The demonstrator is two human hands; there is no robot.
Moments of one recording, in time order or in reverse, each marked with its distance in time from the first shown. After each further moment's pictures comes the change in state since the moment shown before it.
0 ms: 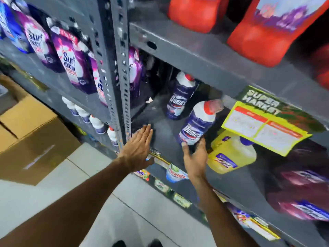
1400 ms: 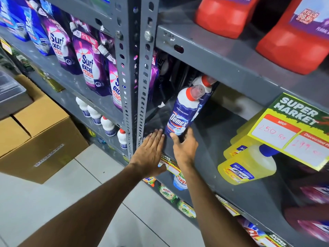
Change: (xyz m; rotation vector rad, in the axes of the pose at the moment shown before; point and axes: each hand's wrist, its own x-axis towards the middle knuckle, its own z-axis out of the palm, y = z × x) left_hand -0.006 0.011 -0.013 0.101 0.005 -0.051; right_hand 0.027 -0.028 0.087 0.106 -0.034 -0.091
